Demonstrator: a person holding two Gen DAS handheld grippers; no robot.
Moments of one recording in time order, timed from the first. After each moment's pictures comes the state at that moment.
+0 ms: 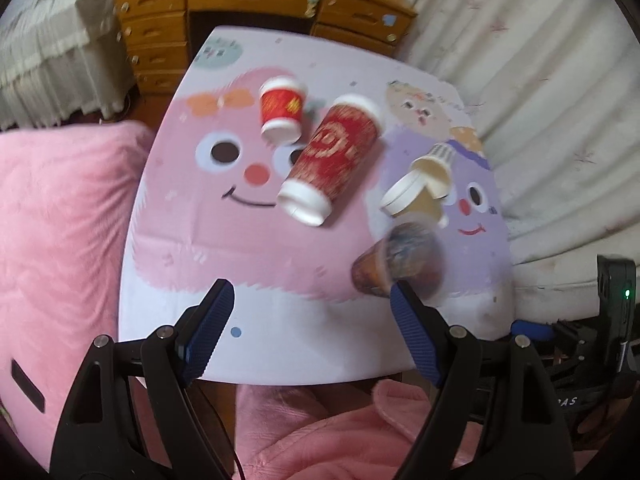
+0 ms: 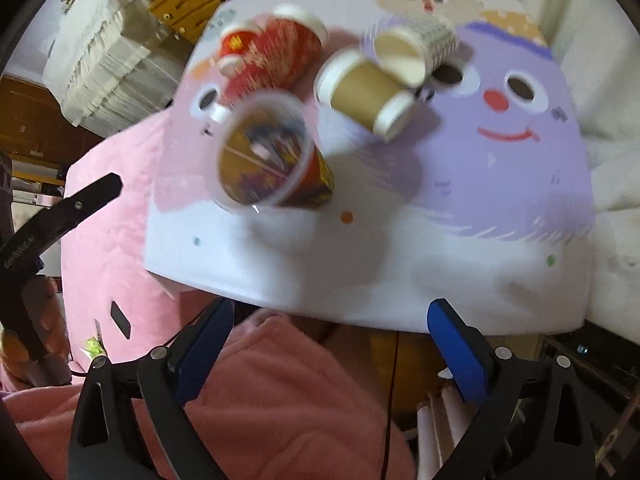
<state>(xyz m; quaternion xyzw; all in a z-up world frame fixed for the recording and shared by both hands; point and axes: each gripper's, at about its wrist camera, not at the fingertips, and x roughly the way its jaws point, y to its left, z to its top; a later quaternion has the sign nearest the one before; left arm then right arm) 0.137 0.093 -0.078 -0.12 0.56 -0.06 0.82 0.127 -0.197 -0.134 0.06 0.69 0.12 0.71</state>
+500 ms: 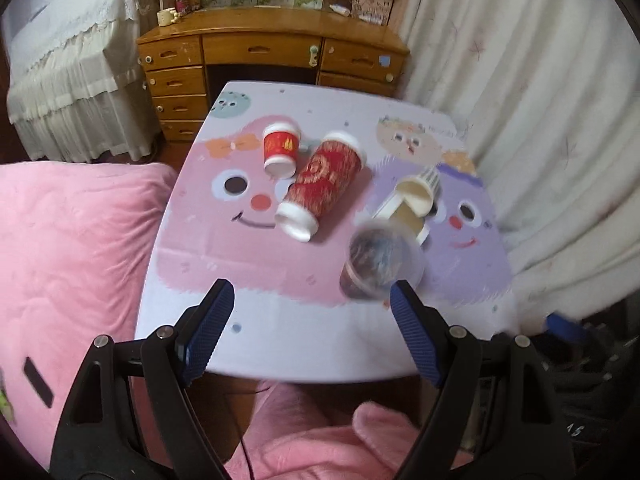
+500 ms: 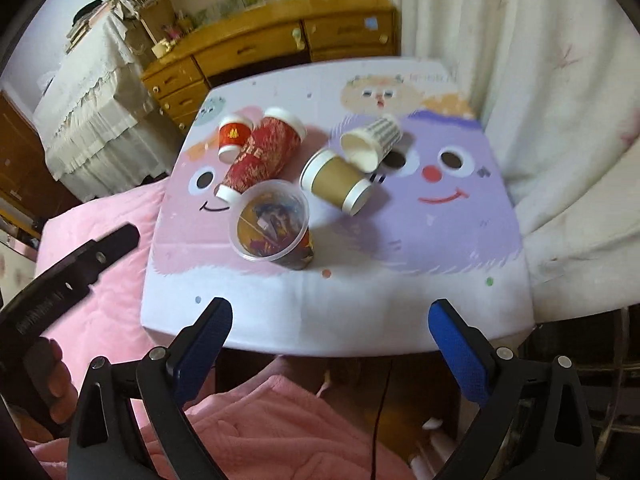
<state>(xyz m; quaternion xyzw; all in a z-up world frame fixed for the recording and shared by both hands) 0.063 0.044 -0.037 -0.07 0.49 -0.01 0.87 0.063 -0.185 -0.039 0.04 0.55 0.02 0.83</state>
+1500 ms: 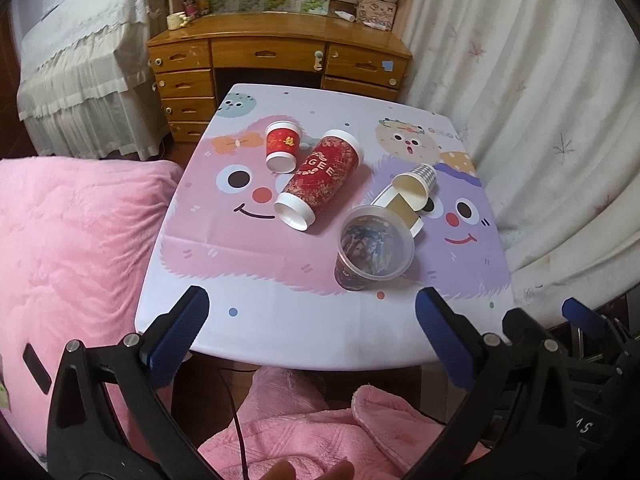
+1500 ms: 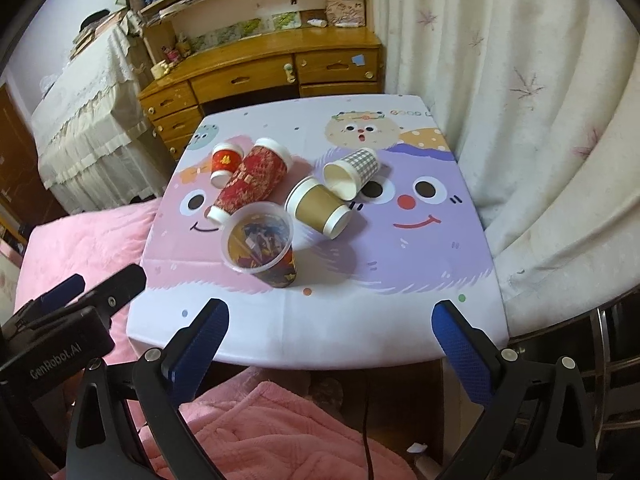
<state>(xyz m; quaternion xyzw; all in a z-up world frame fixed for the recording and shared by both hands) 0.037 0.035 -0.028 -0.07 0.47 0.01 0.88 0.024 -0.193 -0.012 0.02 0.50 0.00 0.87</state>
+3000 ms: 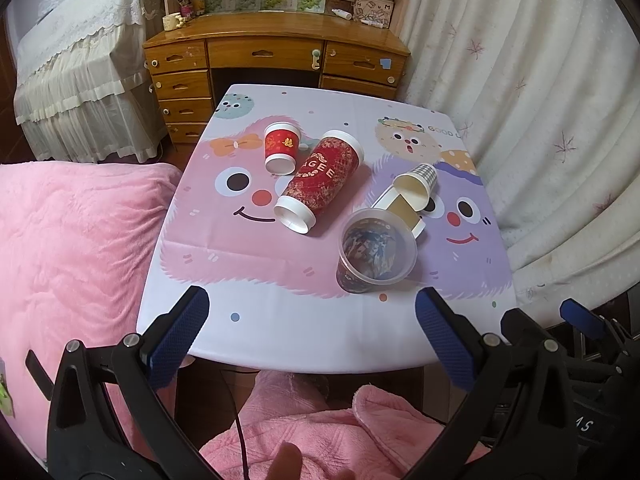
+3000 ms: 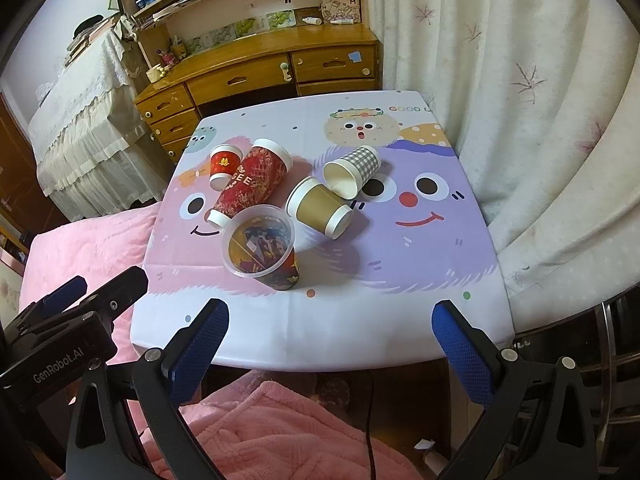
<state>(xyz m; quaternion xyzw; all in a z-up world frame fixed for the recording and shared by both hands) 0.042 0.037 -0.029 -0.07 0.47 0.00 0.88 0.032 -0.189 -0.013 0.03 0.51 0.00 0.86</state>
